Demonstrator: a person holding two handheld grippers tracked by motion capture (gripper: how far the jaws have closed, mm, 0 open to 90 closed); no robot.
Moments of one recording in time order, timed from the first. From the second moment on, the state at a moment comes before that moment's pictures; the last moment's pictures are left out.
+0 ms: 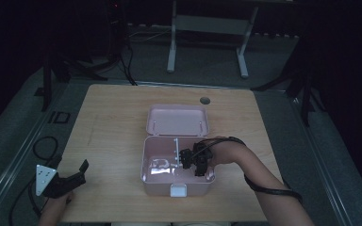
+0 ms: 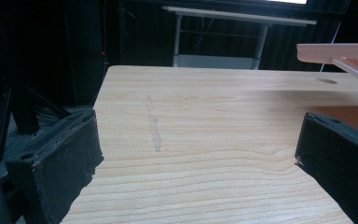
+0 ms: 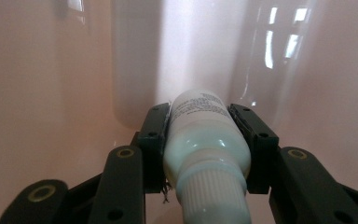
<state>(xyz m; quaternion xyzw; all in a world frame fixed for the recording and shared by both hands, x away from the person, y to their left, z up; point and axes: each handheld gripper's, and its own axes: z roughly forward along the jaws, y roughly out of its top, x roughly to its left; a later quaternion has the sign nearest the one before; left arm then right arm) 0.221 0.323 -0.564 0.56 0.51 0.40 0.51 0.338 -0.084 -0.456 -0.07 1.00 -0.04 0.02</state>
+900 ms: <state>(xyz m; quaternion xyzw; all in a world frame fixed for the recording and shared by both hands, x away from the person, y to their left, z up) 0.221 0.324 -0.564 0.56 0.51 0.40 0.51 0.340 -0.076 -0.497 -0.06 0.99 -0.08 0.00</state>
